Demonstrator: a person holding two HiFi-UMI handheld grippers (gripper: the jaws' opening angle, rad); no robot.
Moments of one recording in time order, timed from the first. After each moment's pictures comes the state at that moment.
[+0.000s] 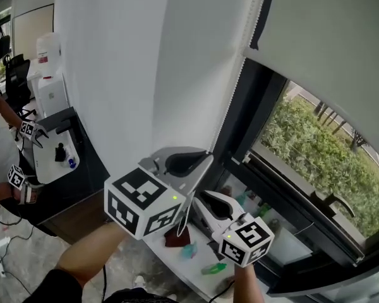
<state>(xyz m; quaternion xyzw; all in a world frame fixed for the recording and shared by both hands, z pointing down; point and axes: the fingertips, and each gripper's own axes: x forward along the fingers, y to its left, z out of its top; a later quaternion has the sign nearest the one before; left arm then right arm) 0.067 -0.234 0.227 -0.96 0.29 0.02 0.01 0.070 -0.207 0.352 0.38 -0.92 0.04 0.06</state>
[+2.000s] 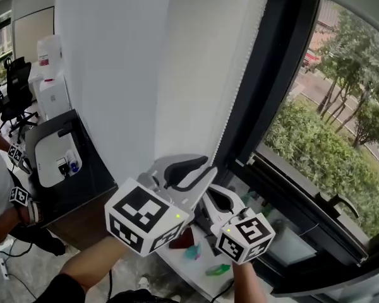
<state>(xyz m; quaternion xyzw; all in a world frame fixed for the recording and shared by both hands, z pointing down) 0.061 -0.226 0.232 -0.95 0.32 0.02 0.02 0.062 -0.230 0.331 0.42 -0.91 0.03 0.02</state>
